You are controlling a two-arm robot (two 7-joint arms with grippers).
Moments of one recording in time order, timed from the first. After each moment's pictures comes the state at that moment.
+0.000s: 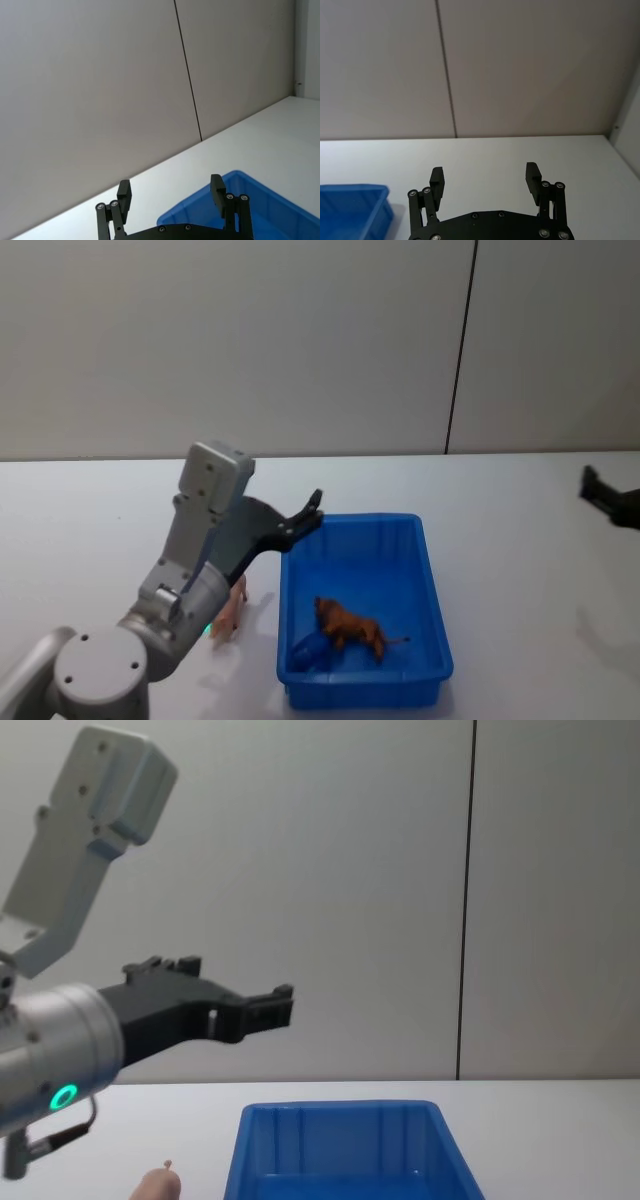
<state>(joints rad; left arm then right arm) -0.20 0.42 0.44 -1.68 -0.26 0.10 0.01 0.03 0.28 -0.05 -1.85 0.34 0.41 -0.05</state>
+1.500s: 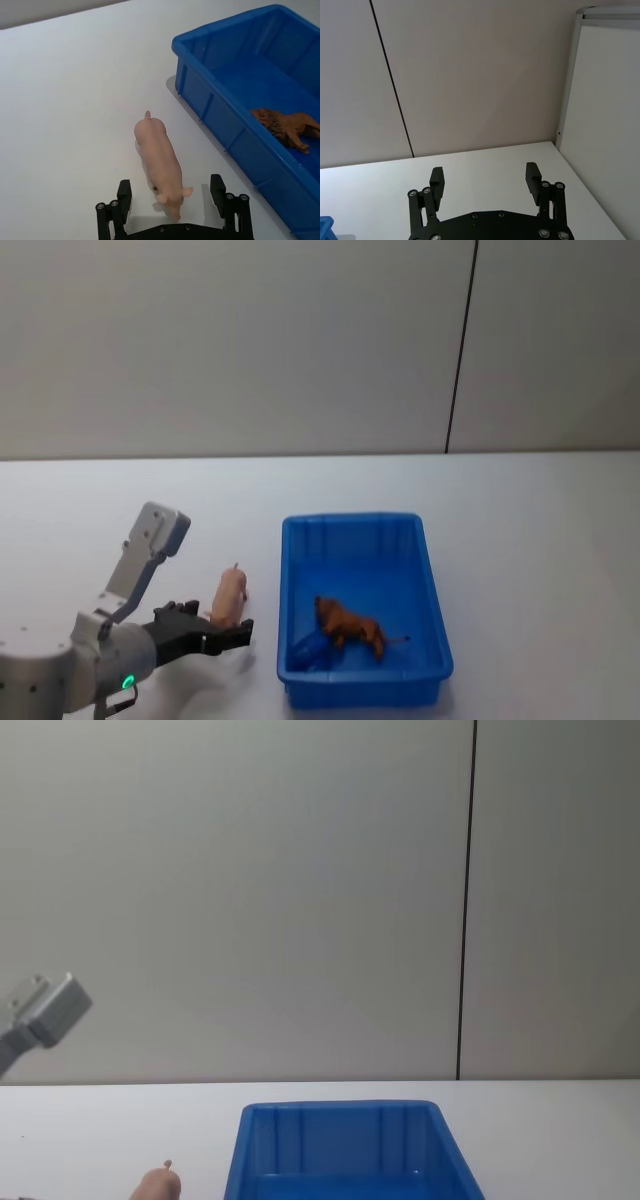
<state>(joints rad) -0.21 0.52 0.35 -1.50 -0.50 0.55 -0.20 -0.02 0.33 0.03 -1.87 0.39 0.33 -0.15</state>
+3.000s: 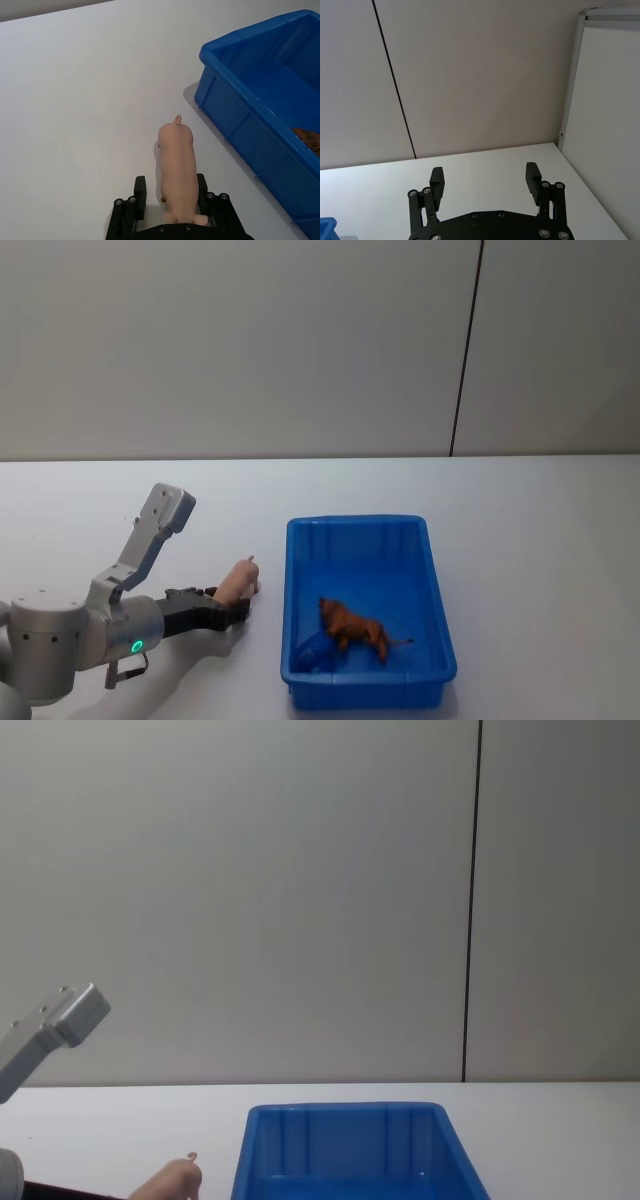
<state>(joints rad) -0.40 0.42 0.37 -1.20 -0.42 0.53 -0.38 -0.02 0.33 0.03 -1.87 0.39 0.33 -0.16</state>
